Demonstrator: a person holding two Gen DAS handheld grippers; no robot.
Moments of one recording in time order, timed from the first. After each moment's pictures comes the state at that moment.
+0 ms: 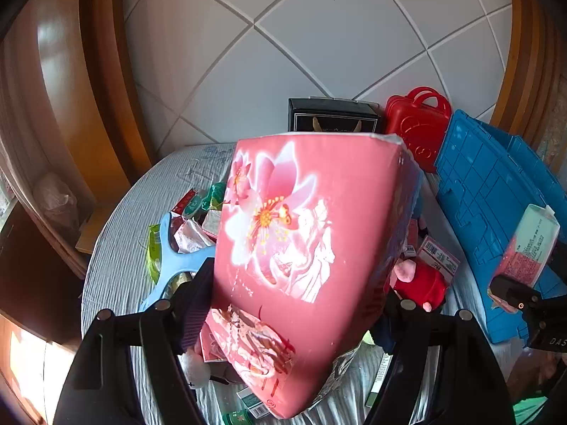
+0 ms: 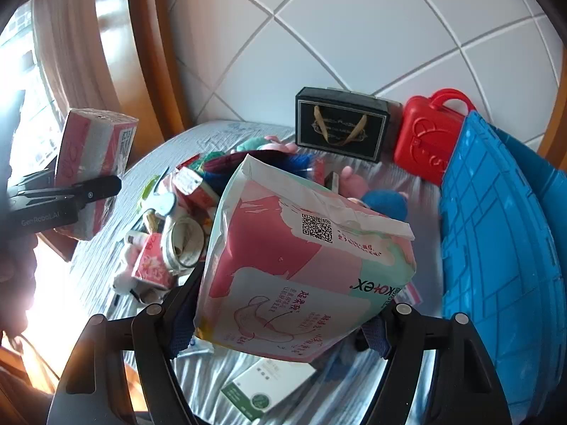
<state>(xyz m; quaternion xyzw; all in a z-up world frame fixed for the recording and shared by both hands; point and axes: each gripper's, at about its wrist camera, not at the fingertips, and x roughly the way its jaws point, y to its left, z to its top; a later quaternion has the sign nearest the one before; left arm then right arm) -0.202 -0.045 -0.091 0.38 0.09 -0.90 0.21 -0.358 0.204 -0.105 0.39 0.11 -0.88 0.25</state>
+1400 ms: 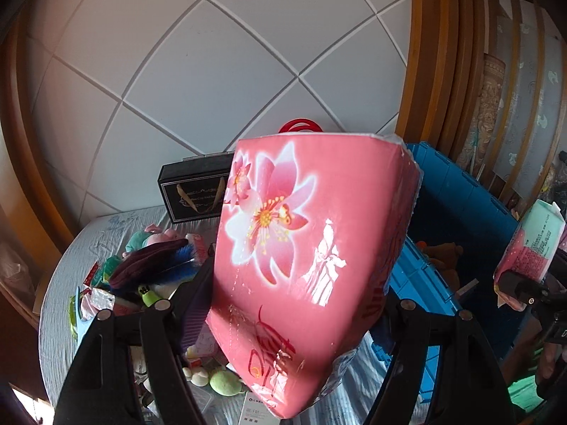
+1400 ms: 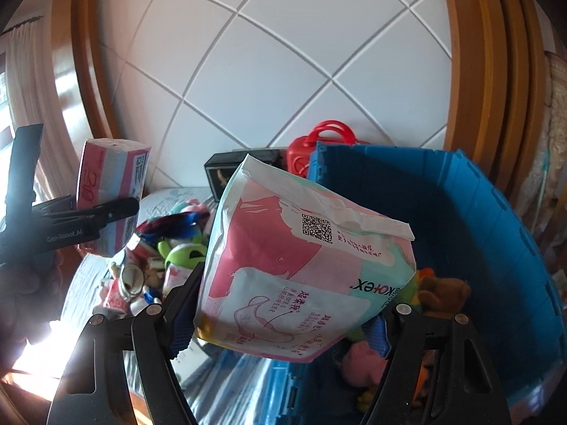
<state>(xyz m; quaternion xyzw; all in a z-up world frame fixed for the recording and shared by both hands) -0.335 0.183 -0.012 0.33 0.04 -0.94 0.06 -0.345 0.473 -0.010 0.32 0.02 -0.93 0.16</state>
